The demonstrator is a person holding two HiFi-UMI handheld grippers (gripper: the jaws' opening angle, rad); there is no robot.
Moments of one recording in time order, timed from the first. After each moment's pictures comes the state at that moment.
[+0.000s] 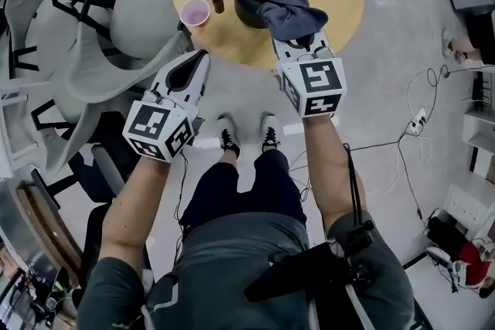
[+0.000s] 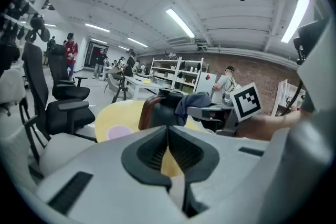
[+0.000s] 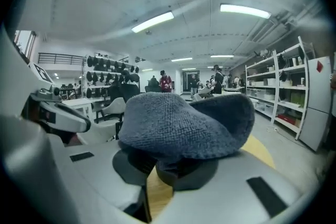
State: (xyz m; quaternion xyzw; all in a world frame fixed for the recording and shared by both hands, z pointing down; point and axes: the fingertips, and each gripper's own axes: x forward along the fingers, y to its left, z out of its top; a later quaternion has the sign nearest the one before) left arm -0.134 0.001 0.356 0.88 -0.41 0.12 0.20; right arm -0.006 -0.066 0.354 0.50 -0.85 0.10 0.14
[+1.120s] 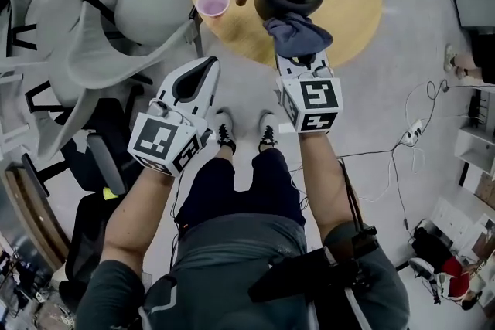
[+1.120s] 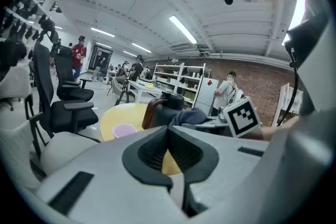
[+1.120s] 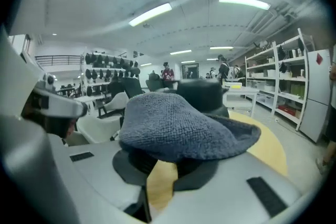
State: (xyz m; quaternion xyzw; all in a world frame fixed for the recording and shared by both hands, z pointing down) left arm -0.154 0.024 0.356 0.88 -0.43 0.08 0.19; right arm -0.038 -0.040 0.402 0.49 -0.84 0.13 0.16
